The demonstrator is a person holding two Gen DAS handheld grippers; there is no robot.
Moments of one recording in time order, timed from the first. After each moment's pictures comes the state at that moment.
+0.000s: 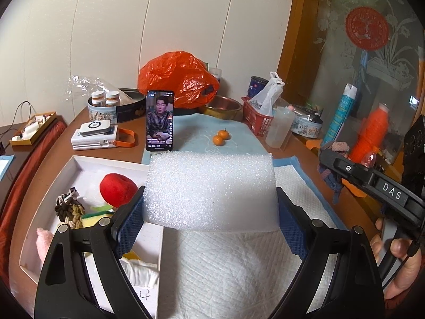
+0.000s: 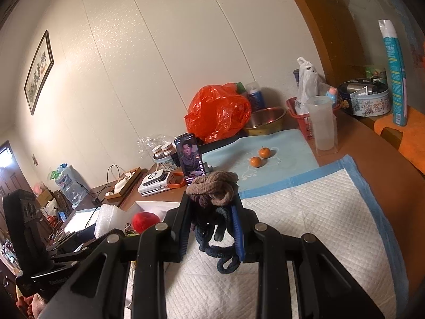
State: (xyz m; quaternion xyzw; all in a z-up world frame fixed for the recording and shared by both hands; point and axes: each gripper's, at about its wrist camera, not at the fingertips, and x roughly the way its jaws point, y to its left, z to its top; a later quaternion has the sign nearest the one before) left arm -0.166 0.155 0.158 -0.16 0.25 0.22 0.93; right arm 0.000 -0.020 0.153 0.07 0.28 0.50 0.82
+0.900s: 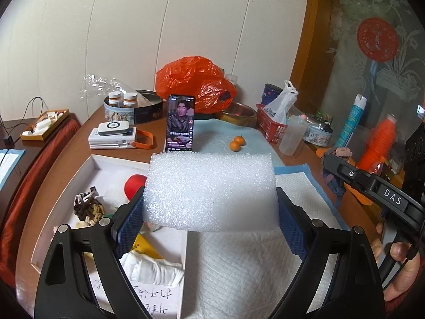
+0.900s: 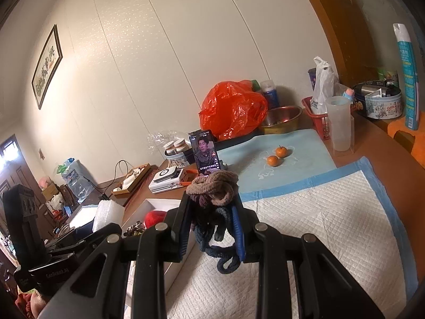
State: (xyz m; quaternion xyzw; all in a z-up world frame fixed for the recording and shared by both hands) left arm -0.193 0.175 0.160 -0.17 0.24 0.25 0.92; right arm -0.017 0.002 0.155 0.06 0.27 0.52 0.80
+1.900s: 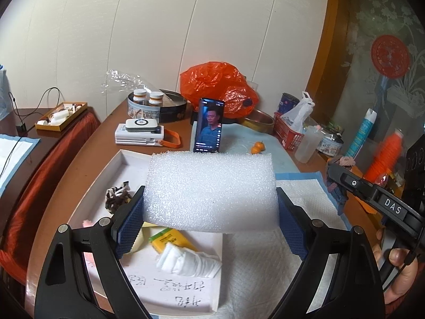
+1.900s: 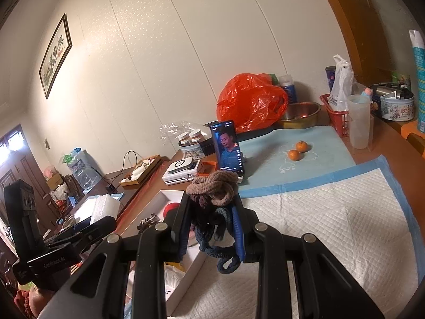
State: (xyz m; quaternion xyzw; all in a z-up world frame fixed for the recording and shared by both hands) left arm -0.245 0.207 0.162 -0.19 0.22 0.28 0.92; right arm -0.050 0.036 0.155 0.04 0.27 0.54 0.79
